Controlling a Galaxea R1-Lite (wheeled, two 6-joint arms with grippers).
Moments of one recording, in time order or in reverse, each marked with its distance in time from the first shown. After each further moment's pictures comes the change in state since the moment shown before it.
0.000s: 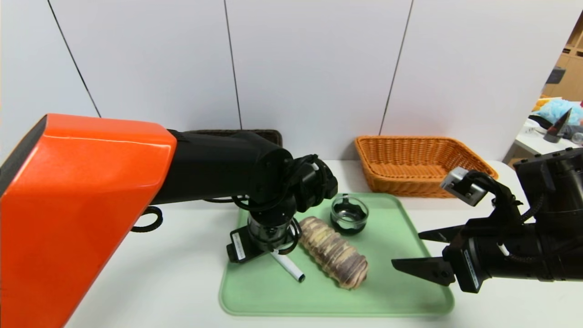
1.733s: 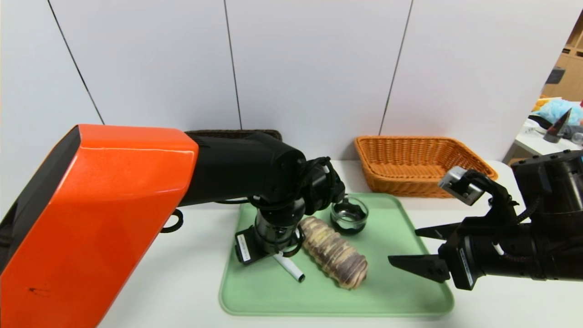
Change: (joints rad) left arm -0.012 0.061 -0.094 0.100 0.002 -0.018; right arm -0.001 0.013 0.027 -0.073 0.001 -0.001
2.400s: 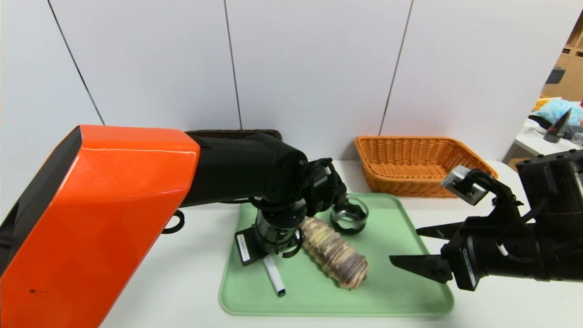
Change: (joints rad) left arm -0.006 -0.001 -0.002 0.003 0.024 0.004; right arm 0.000 -0.013 0.003 0.000 0.000 0.000
